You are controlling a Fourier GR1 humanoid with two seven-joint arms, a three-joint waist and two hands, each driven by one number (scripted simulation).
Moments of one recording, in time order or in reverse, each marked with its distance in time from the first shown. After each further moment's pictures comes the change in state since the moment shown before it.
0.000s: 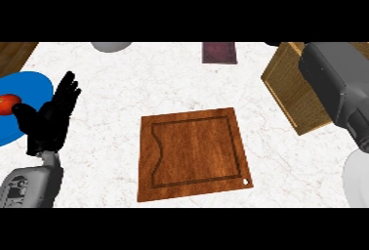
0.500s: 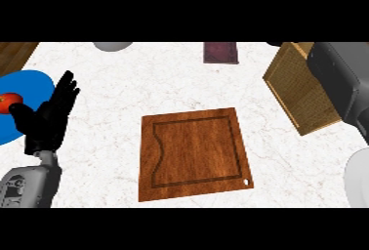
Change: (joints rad) left arm -0.004 0.008 0.012 0.012 0.010 -0.018 -0.011; right arm -0.011 -0.032 -0.043 0.006 -0.016 0.200 0.017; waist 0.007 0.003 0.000
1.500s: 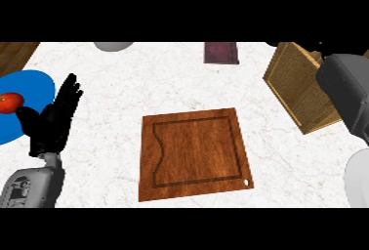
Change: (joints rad) left arm 0.013 -0.018 -0.008 0.007 -0.017 0.004 -0.021; right arm 0.106 -0.036 -0.051 -0.008 -0.002 0.047 -0.056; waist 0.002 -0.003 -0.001
